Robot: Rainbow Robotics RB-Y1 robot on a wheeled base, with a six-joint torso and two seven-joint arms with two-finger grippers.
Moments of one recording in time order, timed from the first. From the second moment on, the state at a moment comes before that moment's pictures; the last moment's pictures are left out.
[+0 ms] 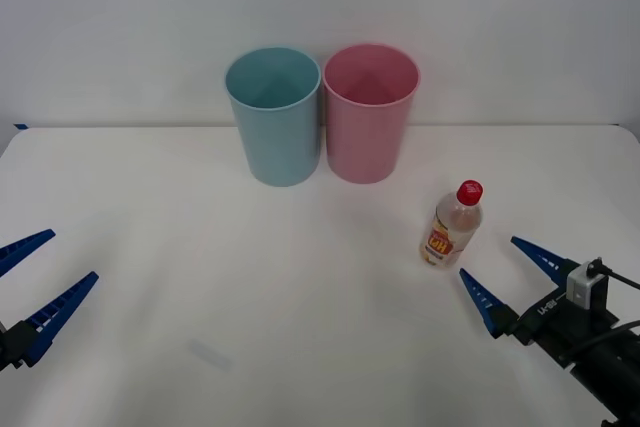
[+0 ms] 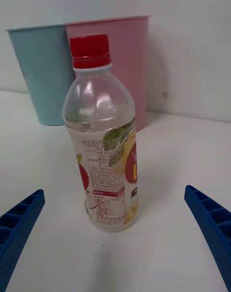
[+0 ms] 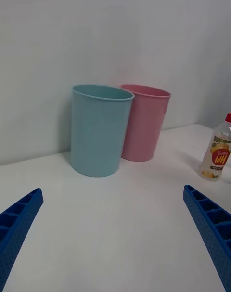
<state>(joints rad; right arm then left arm) 0.26 -0.38 -0.10 -1.52 0.93 -0.76 0.36 0.35 0.40 0.52 -1.66 -0.96 -1.22 0.00</state>
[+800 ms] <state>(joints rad) 0.05 -0.29 -0.03 -1.33 0.95 -0.70 0.42 0.35 0.40 0.52 -1.66 -0.96 -1.22 0.00</state>
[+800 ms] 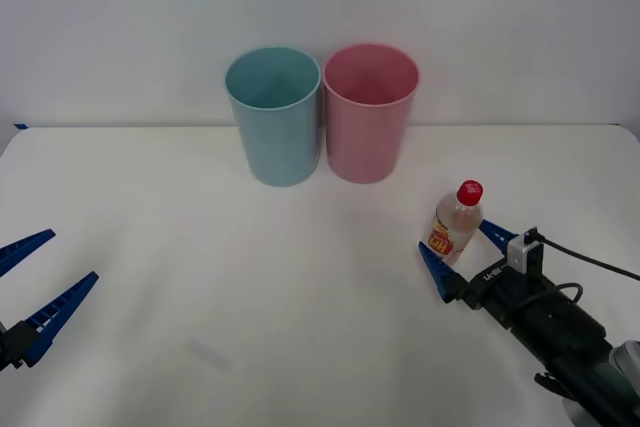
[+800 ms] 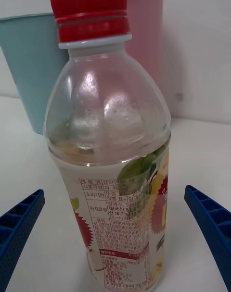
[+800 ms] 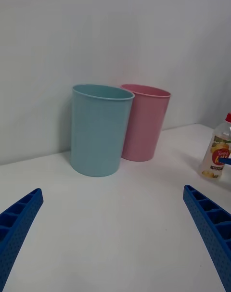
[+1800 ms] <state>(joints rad) -0.01 -0.27 -0.02 -1.28 0.95 -0.69 0.47 0.35 0.40 0.52 -1.66 -0.96 -1.22 0.00</state>
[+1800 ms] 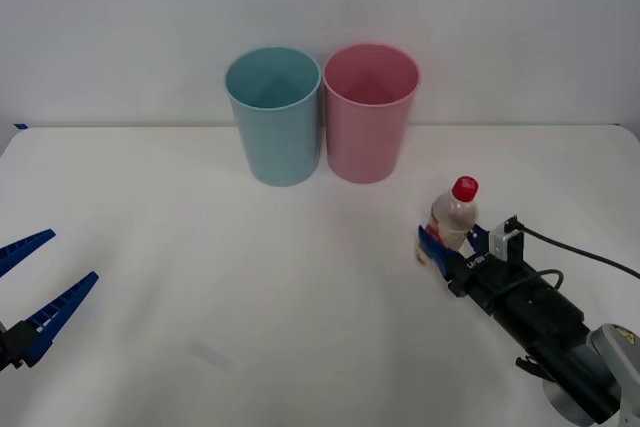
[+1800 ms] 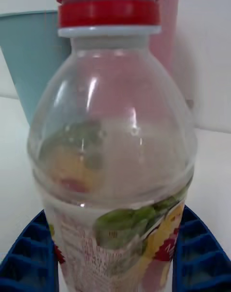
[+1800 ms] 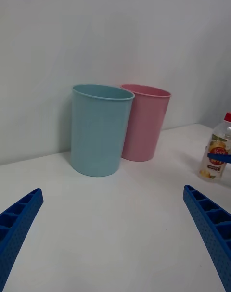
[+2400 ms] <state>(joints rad) 0.03 -0.30 -0.02 -1.39 0.92 -0.72 0.43 0.35 0.40 0.52 -1.66 -0.96 -1.22 0.00</state>
